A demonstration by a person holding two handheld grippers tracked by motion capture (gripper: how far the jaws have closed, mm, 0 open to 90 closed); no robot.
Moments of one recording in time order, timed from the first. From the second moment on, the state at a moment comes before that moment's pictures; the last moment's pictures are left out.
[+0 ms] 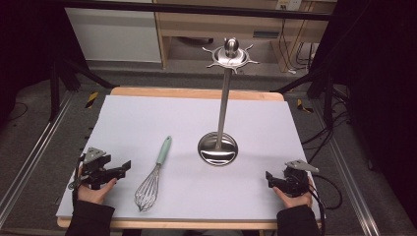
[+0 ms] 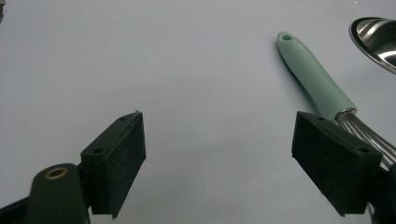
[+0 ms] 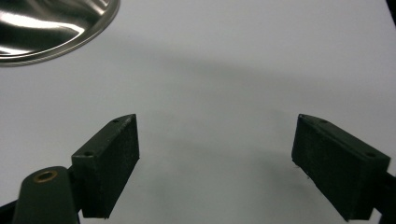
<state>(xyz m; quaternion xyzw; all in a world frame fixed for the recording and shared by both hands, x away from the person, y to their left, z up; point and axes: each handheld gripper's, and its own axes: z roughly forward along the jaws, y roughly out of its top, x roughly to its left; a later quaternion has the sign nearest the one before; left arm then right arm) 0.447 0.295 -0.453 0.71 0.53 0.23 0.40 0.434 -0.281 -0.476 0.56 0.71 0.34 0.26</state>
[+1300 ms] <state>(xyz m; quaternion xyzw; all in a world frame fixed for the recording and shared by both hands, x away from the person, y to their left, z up) 0.451 0.243 -0.413 0.76 0.47 0.20 0.41 0.425 -0.270 -0.473 0.55 0.71 0.35 0.26</state>
